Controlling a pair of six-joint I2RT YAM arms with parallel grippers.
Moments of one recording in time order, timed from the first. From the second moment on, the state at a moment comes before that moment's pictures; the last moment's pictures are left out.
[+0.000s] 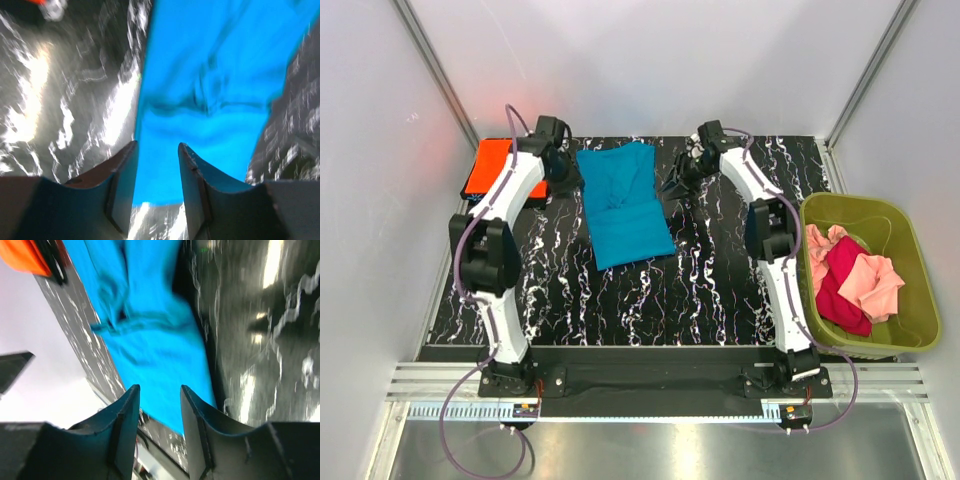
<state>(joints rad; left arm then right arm) -0.18 1.99 1.84 -0.91 0.01 -0.65 0.28 2.58 2.39 -0.89 -0.67 0.63</state>
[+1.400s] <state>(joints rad) -0.32 1.62 0.91 -0.57 0.15 -1.01 0.29 2.13 1.42 -0.56 -0.69 0.64</state>
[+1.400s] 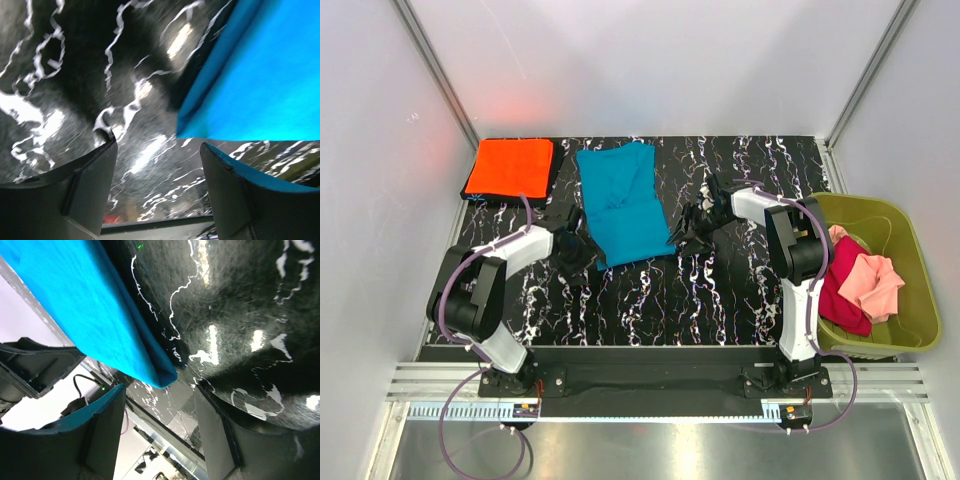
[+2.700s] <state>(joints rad) -0.24 1.70 0.87 -0.35 0.31 -1.11 0.29 2.13 1.41 -0.55 -0.70 0.65</state>
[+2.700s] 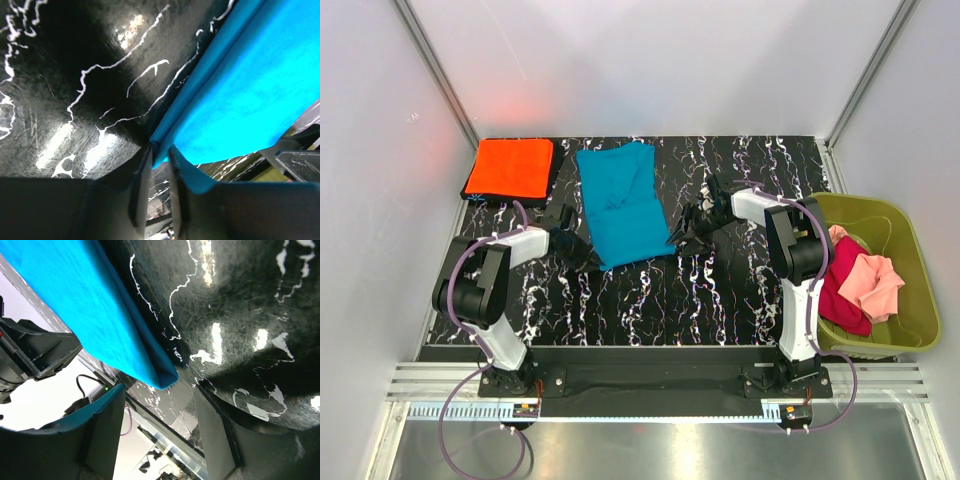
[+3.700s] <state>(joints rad) -0.24 1.70 0.86 -0.32 0.34 -1.04 0.29 2.13 1.35 -0.43 -0.67 0.91</state>
